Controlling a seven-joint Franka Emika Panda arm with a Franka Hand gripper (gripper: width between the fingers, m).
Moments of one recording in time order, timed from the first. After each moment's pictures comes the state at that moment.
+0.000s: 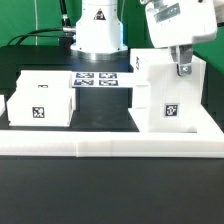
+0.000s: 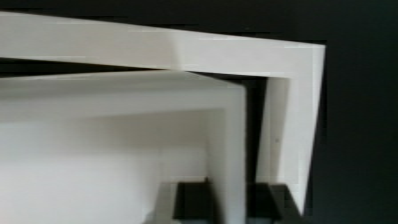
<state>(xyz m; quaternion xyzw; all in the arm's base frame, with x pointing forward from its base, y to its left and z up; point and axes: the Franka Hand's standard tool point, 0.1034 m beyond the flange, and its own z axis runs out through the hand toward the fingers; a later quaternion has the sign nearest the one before) 0.598 0.107 0.101 -0.72 0.67 -0.03 0.15</state>
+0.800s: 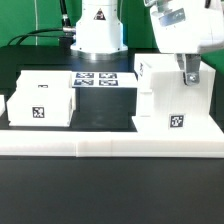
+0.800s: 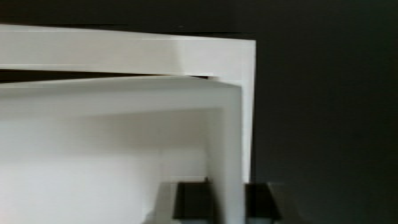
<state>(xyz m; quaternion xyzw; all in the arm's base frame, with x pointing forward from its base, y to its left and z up) 0.633 0.106 0.100 -0.71 0.68 -0.02 0.15</state>
